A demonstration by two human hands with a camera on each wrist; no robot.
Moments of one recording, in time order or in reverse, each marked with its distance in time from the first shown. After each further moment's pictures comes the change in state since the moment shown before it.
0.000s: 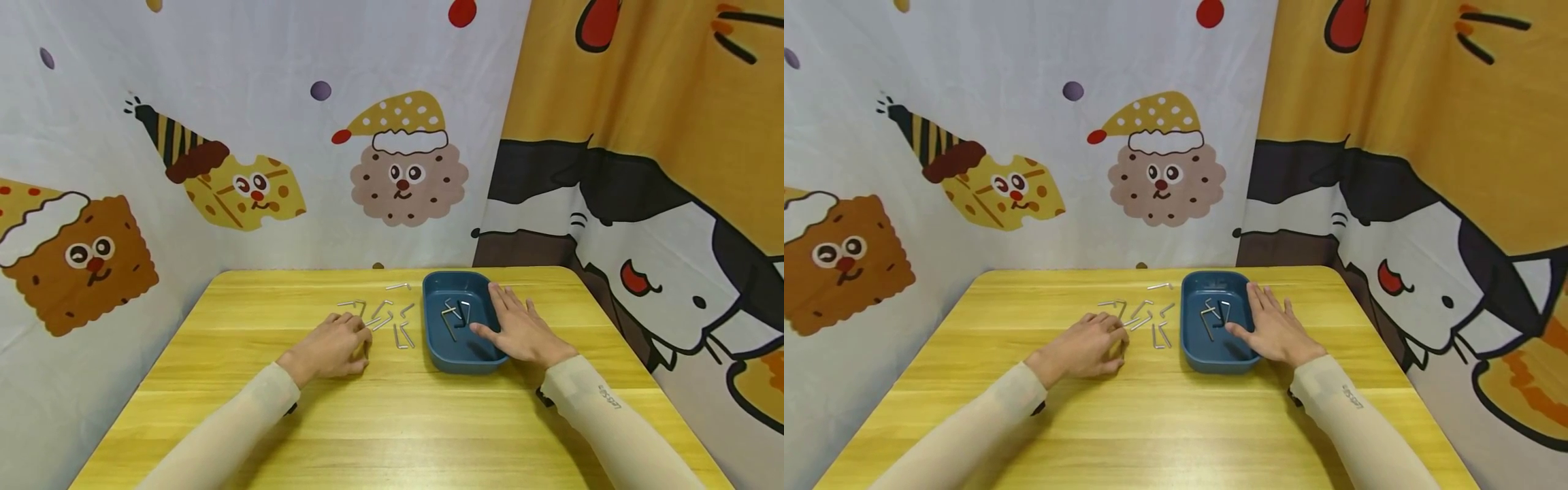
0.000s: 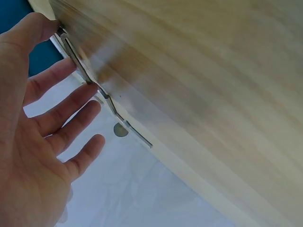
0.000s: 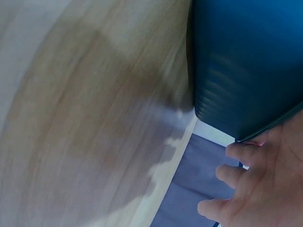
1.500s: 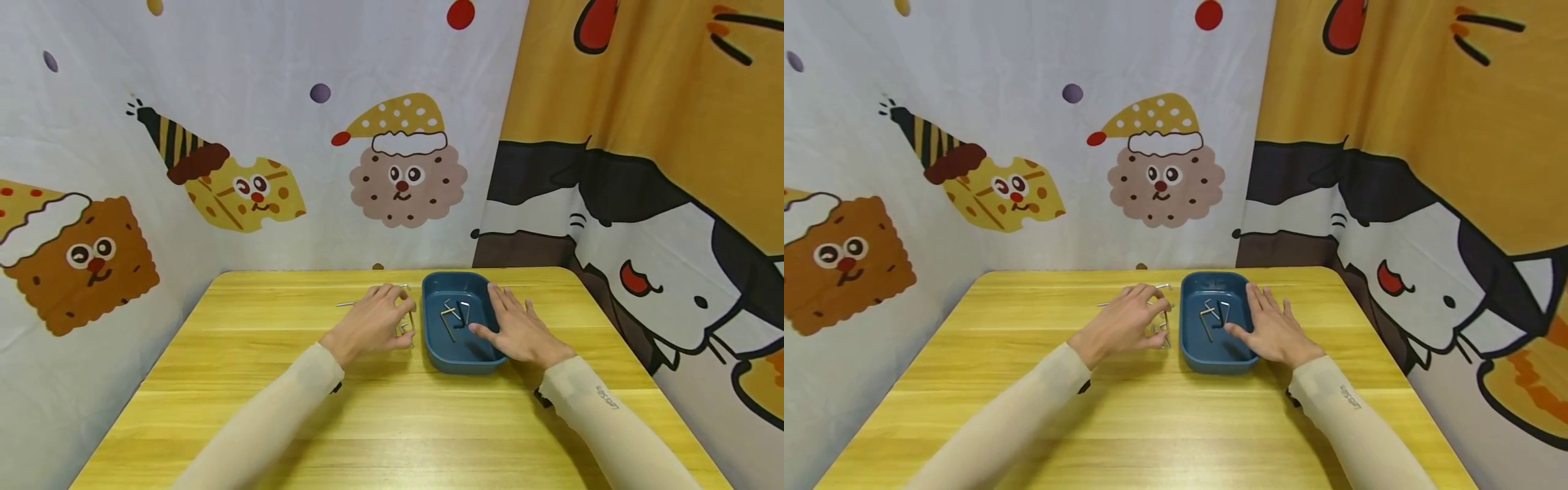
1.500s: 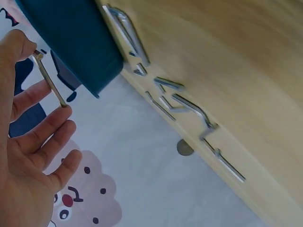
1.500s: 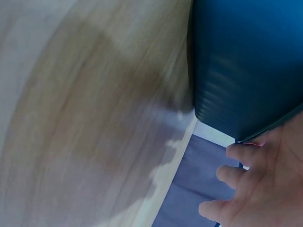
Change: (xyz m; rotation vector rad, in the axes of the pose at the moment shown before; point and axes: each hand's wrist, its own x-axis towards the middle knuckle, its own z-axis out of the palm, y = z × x) left_hand 0.075 0.037 -0.029 0.050 0.270 0.065; right_hand 0.000 0.000 0.002 0.017 0.011 -0.004
